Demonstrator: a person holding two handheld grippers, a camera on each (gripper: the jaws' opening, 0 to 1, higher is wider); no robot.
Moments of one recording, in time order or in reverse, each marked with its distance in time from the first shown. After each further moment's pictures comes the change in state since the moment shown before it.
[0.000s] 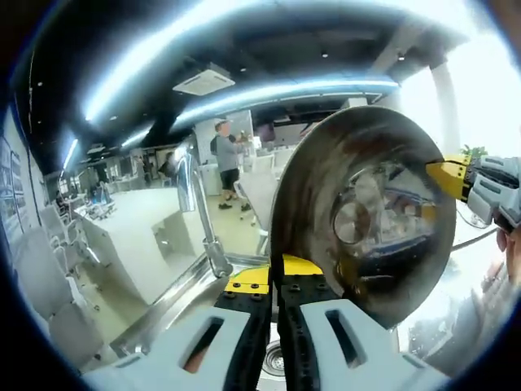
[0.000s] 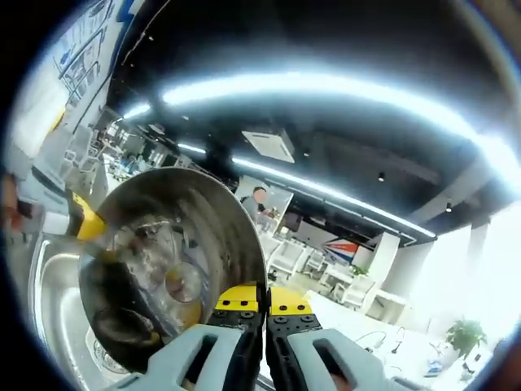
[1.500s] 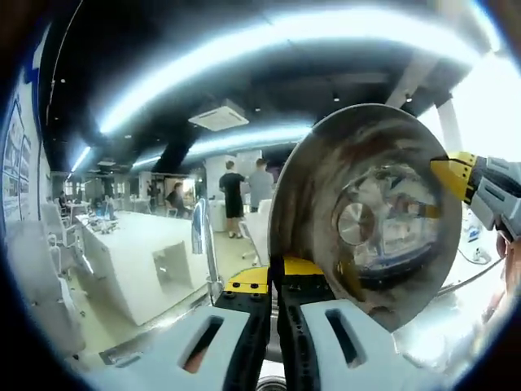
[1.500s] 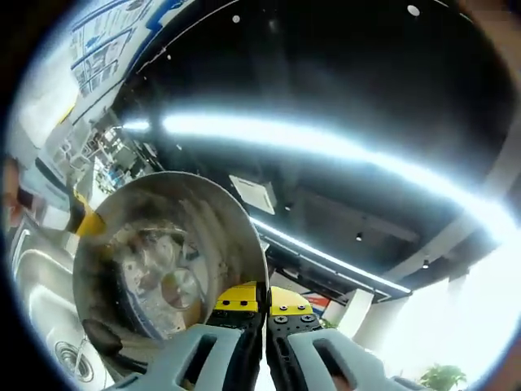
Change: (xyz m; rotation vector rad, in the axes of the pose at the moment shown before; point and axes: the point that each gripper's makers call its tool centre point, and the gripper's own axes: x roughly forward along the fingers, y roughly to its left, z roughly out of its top) left arm -0.017 0.011 0.052 -0.080 -0.243 0.050; right arm -0.015 -0.027 0.073 -0.144 -0.272 -0.127
